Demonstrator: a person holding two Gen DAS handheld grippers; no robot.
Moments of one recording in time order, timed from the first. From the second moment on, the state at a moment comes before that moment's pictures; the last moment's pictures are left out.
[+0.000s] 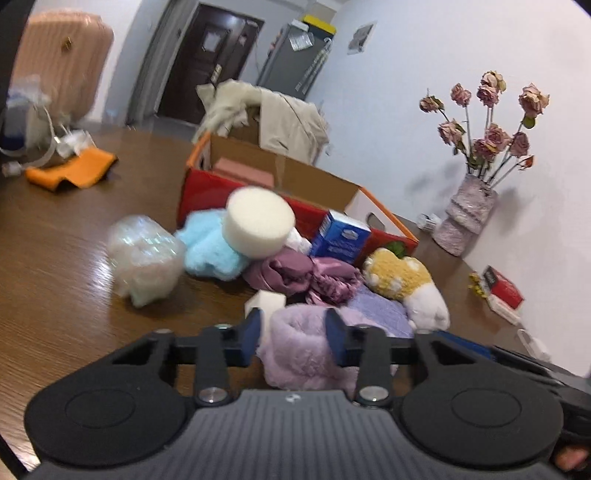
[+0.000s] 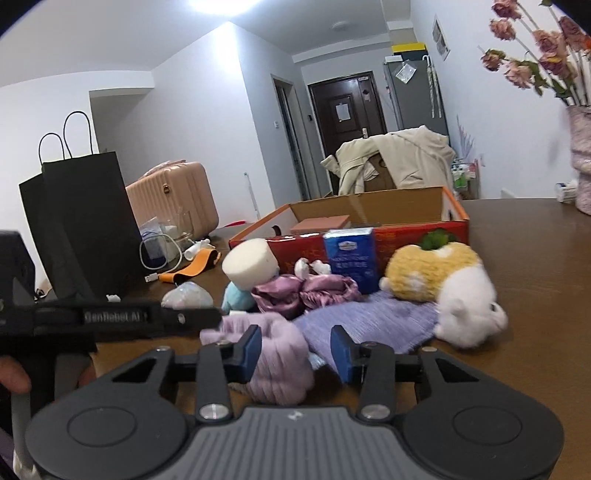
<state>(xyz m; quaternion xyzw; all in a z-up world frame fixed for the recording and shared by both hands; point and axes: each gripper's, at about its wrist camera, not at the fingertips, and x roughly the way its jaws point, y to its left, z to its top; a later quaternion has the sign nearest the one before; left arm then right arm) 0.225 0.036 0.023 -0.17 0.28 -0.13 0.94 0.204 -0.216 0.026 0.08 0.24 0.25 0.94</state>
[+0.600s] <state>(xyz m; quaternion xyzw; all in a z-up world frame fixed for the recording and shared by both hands) 0.232 0.044 0.028 -0.18 0.28 -0.12 0.94 0.210 -0.214 0.024 0.12 0.24 0.25 0.93</state>
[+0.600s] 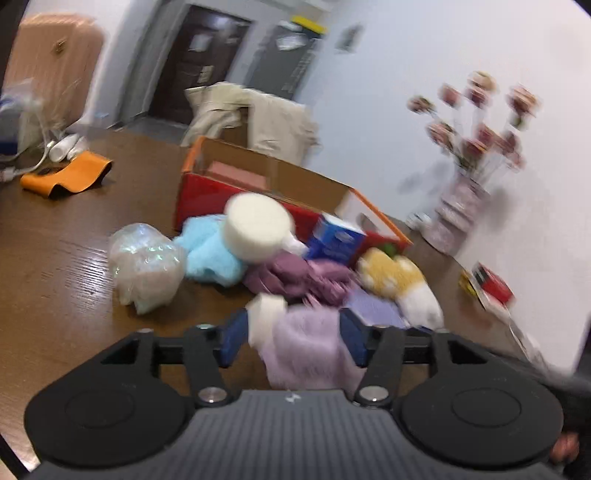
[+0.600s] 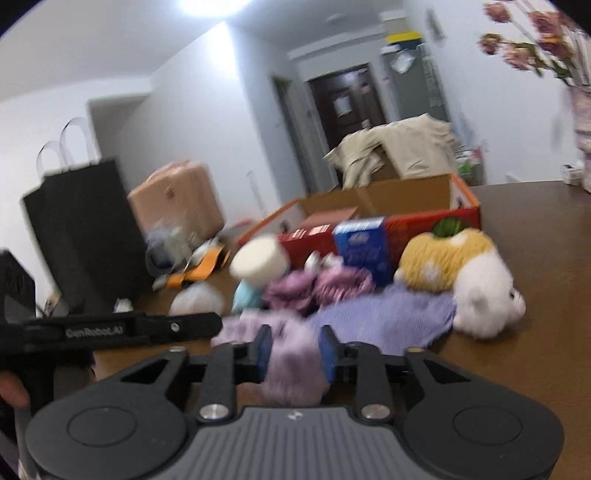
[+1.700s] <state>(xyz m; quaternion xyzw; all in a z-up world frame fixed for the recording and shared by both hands) 0.198 0.039 0.004 -0.18 0.34 -0.19 0.90 0.210 -0.216 -0.010 0.19 0.35 0.30 0.87</state>
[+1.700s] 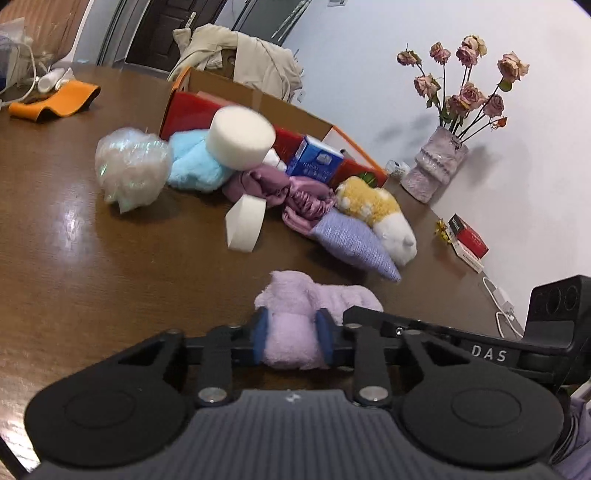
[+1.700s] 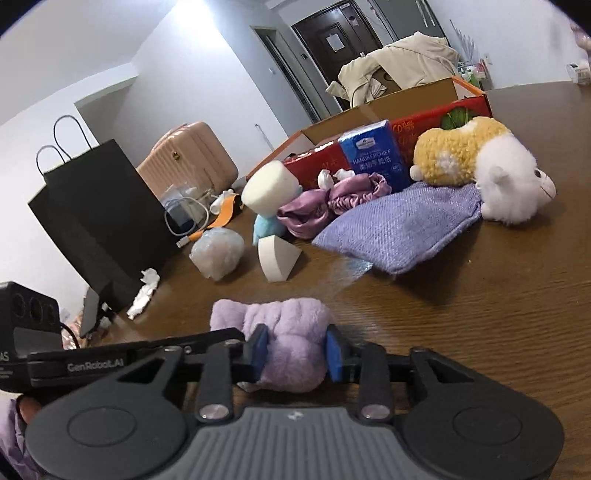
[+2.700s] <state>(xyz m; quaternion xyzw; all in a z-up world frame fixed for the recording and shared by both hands) 0.613 -0.063 0.047 -0.16 0.39 -0.11 0.90 0.604 -0.242 0.041 -0.04 0.34 0.15 0.93</state>
